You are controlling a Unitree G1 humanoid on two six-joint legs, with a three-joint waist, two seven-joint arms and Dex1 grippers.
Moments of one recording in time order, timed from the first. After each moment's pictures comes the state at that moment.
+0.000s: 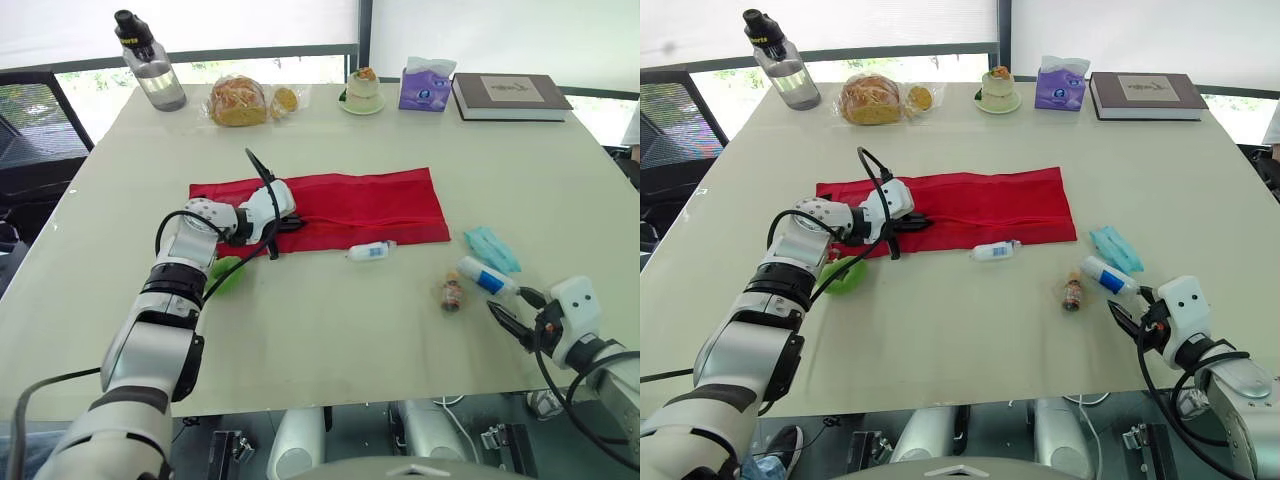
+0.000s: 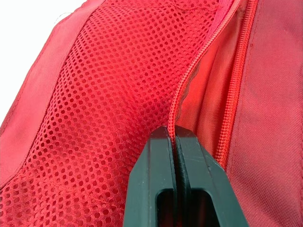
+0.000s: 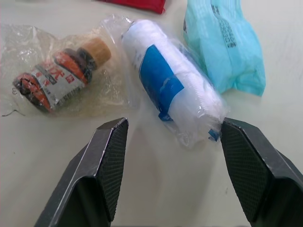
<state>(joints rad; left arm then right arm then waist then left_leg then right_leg) -0.85 0.57 -0.17 0.82 0.08 -0.12 -1.06 0.30 -0.56 -0.27 -0.52 0.36 0.54 0.54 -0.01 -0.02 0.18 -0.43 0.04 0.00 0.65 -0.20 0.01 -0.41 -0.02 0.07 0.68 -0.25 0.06</state>
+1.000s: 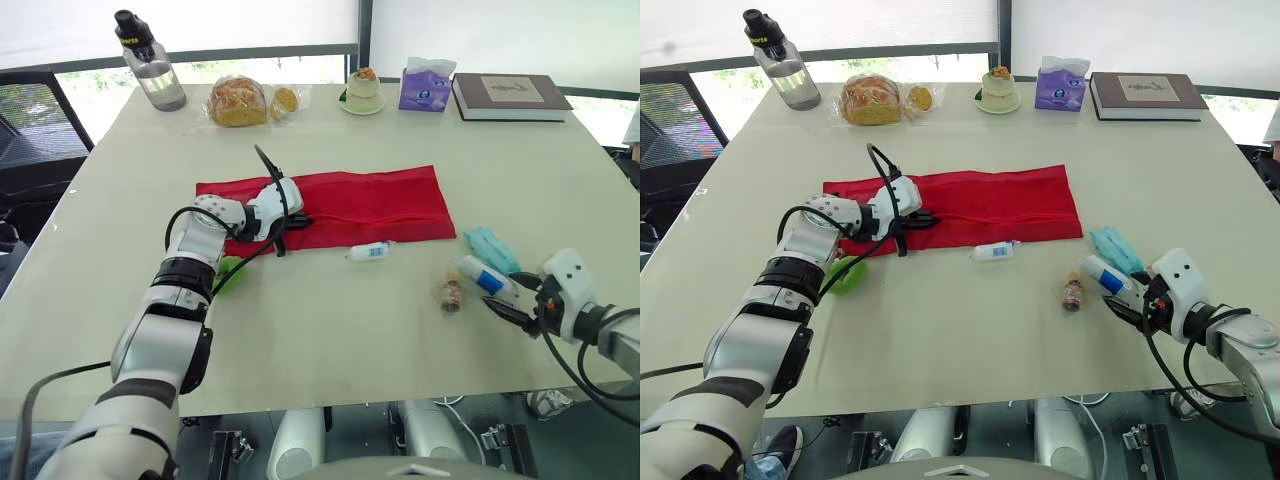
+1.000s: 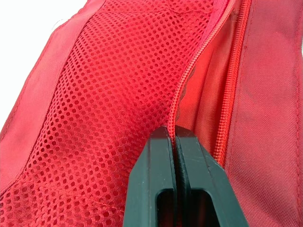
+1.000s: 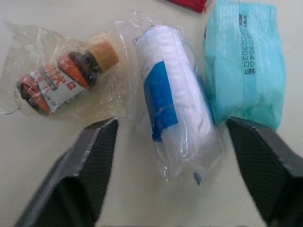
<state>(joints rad) -0.89 0.54 -0.17 0.87 0.10 -0.14 -1.06 0.08 -0.76 -0.20 -0.39 0.42 0.67 0.69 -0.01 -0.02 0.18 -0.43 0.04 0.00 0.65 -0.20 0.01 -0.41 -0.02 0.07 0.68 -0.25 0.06</state>
